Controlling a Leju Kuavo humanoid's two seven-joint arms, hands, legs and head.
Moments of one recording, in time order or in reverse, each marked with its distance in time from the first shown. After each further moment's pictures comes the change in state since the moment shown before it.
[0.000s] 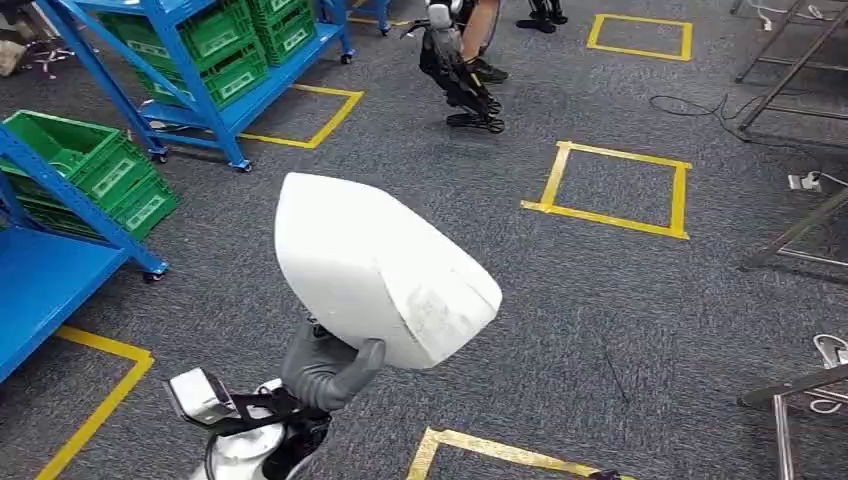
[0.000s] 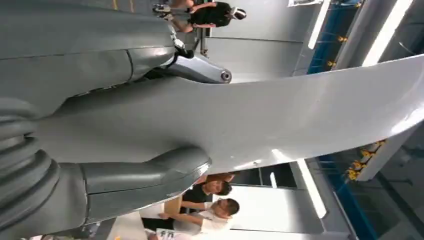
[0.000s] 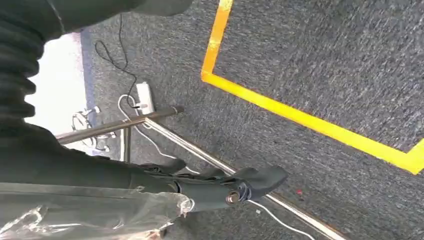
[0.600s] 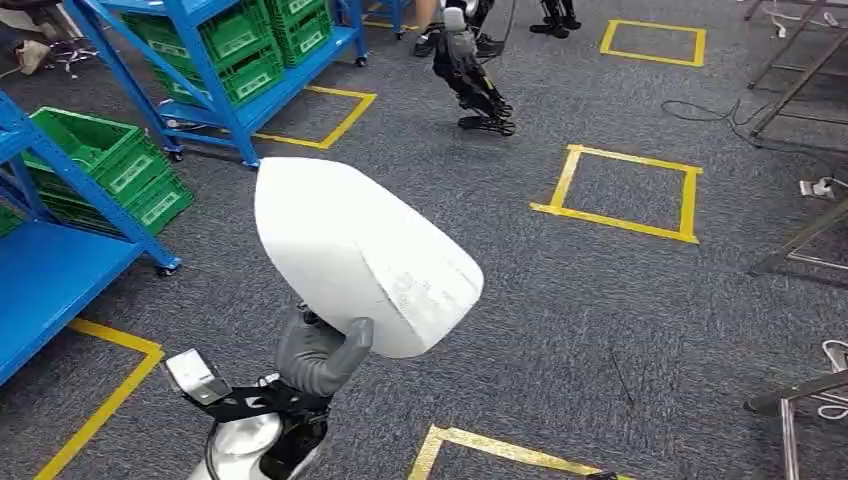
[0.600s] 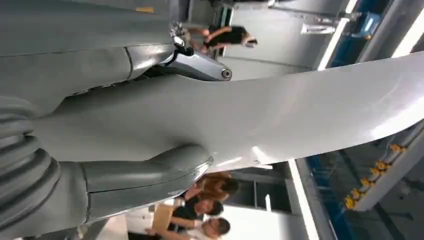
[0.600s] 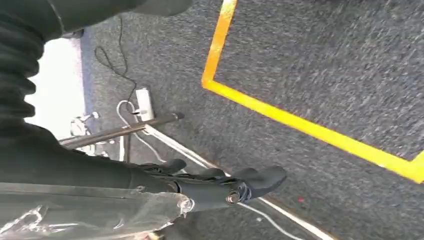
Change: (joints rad) left arm -0.002 -0.007 0.007 -0.008 0.093 0.068 0.063; right arm -0.002 0.005 0.000 0.002 -0.020 0.000 0.010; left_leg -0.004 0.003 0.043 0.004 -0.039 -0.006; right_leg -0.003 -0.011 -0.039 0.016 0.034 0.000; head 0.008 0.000
